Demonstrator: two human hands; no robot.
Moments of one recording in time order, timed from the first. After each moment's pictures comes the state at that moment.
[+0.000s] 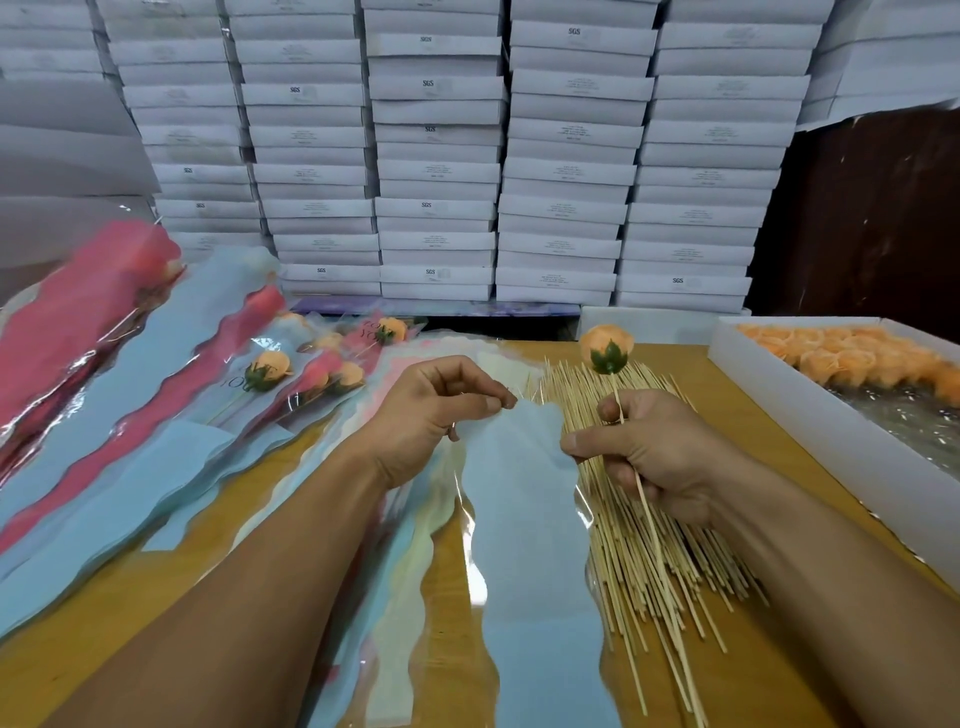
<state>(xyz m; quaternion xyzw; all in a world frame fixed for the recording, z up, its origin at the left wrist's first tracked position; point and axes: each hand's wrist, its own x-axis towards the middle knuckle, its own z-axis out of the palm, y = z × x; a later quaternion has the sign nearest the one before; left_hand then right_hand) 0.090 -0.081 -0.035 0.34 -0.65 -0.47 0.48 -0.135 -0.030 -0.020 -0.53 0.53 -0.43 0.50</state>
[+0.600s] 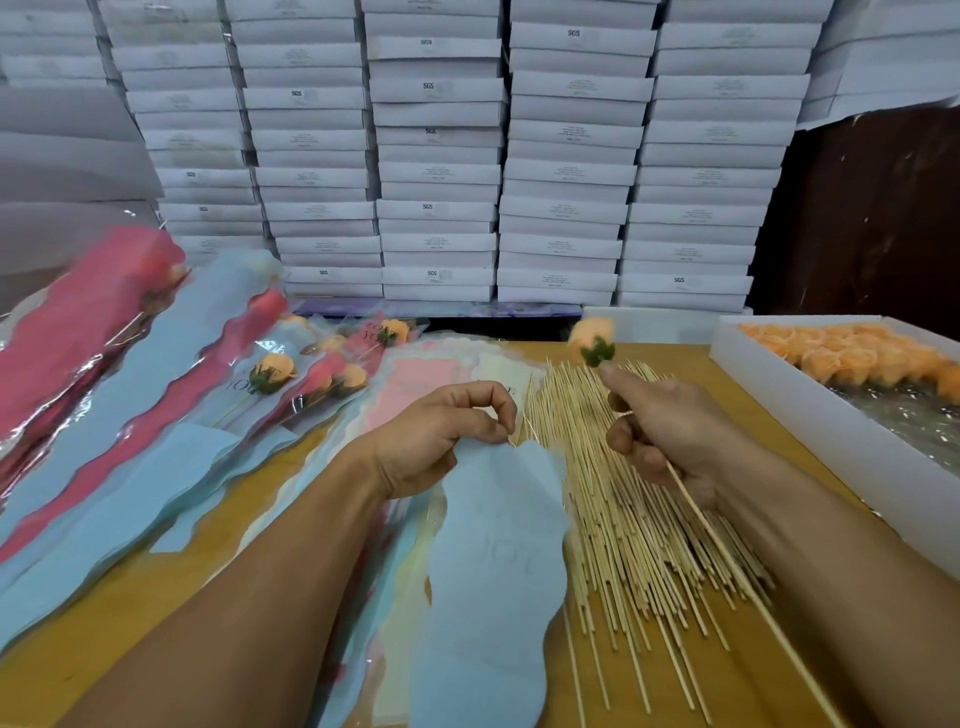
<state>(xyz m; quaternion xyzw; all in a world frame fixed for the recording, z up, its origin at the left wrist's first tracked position) 0.087 -0.068 -0.029 0.31 -0.66 -0.60 0.35 -0.145 -0.041 -0.014 -0.47 0.56 -0.46 0.50</state>
